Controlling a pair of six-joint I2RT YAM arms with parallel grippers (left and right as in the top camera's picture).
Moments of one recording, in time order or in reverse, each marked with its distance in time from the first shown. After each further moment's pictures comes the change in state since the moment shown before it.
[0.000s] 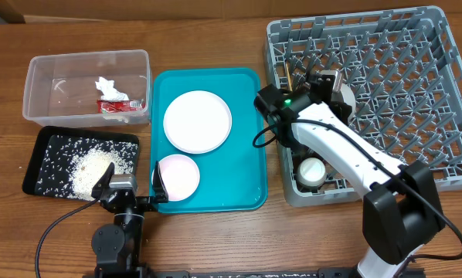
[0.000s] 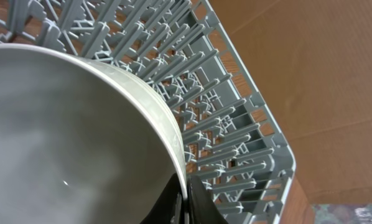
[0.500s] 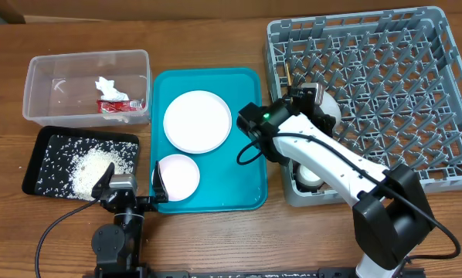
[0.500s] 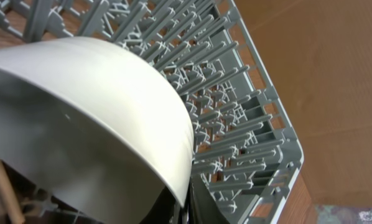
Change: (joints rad) left arm 0.000 0.000 0.000 0.000 0.000 0.000; right arm 0.123 0.009 0.000 -0.113 -0.055 0.106
